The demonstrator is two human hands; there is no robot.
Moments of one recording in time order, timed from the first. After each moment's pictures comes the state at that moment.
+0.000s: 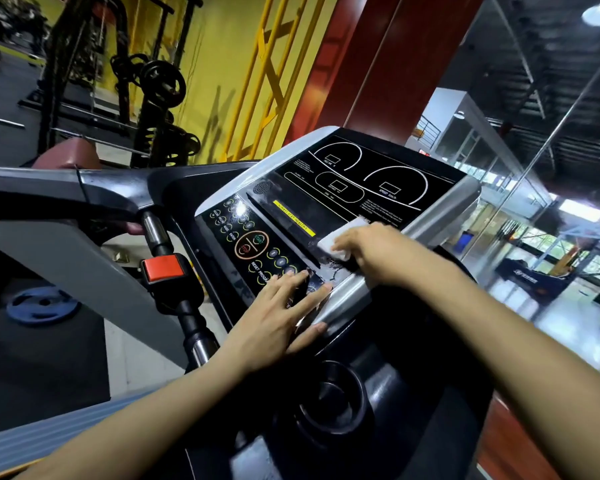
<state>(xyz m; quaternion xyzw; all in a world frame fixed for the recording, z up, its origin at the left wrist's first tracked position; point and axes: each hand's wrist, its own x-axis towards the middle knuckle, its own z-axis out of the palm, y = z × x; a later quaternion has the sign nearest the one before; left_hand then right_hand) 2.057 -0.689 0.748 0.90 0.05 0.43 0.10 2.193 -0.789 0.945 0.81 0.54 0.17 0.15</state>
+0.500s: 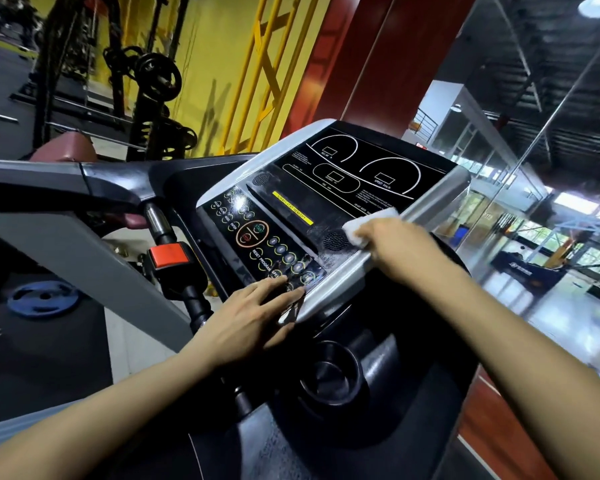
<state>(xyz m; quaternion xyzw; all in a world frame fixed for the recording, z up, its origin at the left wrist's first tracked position) 2.014 -0.680 0.733 0.92 0.05 0.38 0.10 2.172 -0.827 0.947 0.85 0.46 0.23 0.14</state>
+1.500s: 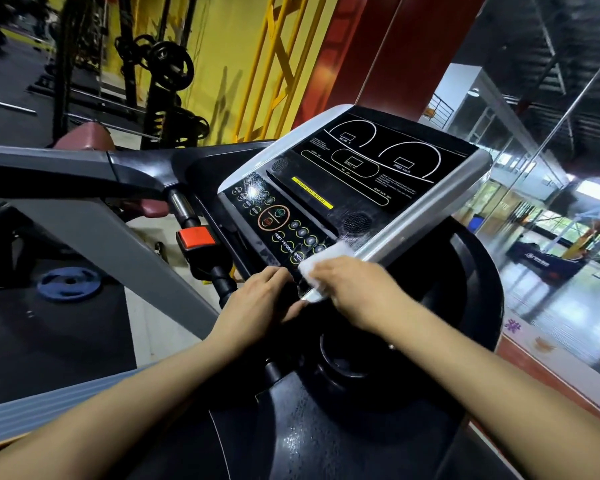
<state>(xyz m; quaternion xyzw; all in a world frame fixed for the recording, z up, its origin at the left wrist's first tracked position) 1.993 -0.690 0.729 0.90 0.18 0.35 0.21 2.107 -0.816 0.854 0.78 0.58 0.16 0.14</state>
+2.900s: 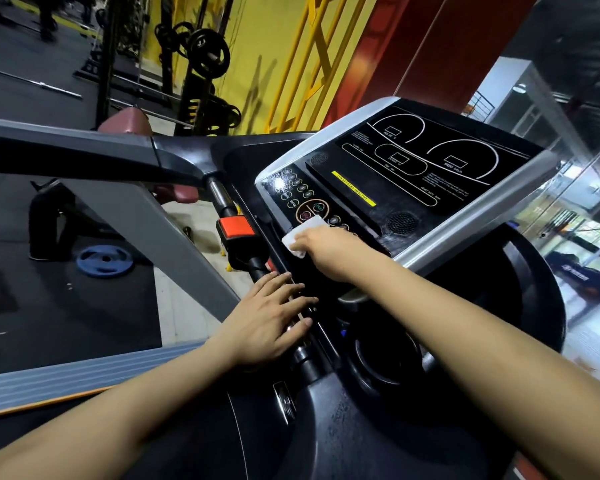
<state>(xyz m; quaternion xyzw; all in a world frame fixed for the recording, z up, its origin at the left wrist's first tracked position) 1.954 -0.668 0.691 0.94 0.11 0.29 0.15 2.115 -0.695 0.835 0.75 0.65 0.09 0.13</state>
